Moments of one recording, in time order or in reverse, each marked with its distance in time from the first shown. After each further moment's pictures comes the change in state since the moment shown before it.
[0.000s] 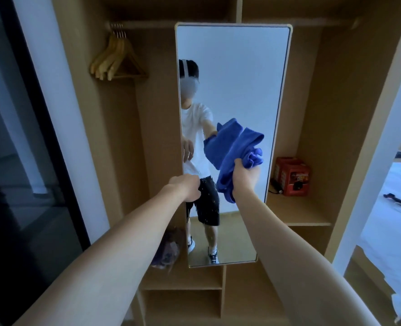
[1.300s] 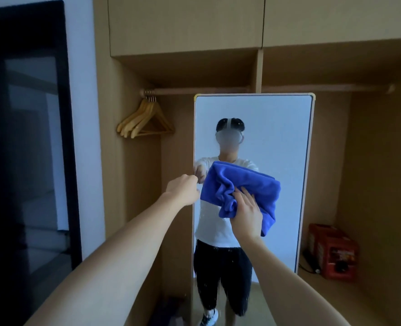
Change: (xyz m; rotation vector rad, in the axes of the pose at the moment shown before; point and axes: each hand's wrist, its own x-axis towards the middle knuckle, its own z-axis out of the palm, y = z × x) left_hand 0.096 -0.041 -0.120 -0.012 0.516 -0.164; right_hand 0.136 0.018 0.075 -0.668 -0.232 -1.147
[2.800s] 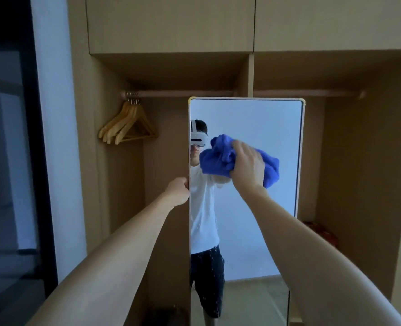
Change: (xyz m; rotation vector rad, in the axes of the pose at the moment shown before) left_hand 0.043 -0.027 0.016 -0.658 -0.133 -0.091; right_hand 0.138 -0.050 -0.034 -0.268 0.094 -0.066
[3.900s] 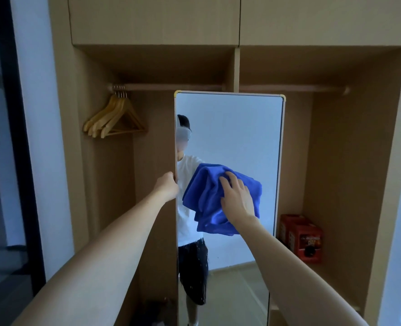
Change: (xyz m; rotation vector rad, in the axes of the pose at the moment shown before) left_hand 0.016 -0.004 0.024 0.077 0.131 -0.092; right_hand -0.094 0.032 -0.001 -0.119 -0.438 0.082
